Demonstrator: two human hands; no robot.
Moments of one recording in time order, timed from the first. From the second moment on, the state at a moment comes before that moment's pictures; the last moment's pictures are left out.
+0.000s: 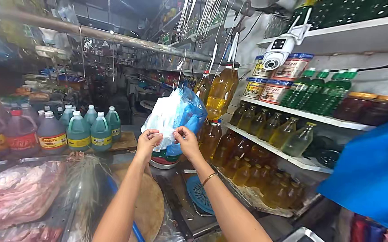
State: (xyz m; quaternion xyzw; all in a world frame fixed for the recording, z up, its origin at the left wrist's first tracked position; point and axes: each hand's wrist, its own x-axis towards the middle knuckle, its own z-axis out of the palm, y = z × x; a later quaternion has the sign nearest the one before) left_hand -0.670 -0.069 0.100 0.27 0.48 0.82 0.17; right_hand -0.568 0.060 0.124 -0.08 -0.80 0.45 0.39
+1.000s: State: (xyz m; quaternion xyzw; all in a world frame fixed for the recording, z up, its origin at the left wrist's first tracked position) left_hand -0.405 -0.032 -0.017 0.71 0.45 0.38 0.38; right_hand -0.165 0.001 -0.071 -0.21 -0.60 0.68 0.35
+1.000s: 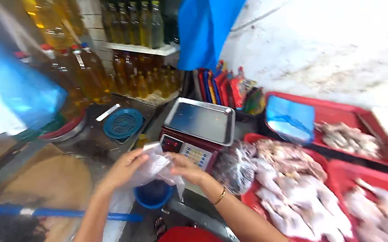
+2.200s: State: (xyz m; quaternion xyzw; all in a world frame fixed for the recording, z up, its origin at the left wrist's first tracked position) left_hand -0.165 -0.165 -0.163 0.63 0.54 0.42 0.36; right_hand 0.056 -0.144 -0.154 -0.42 -0.26 0.74 0.46
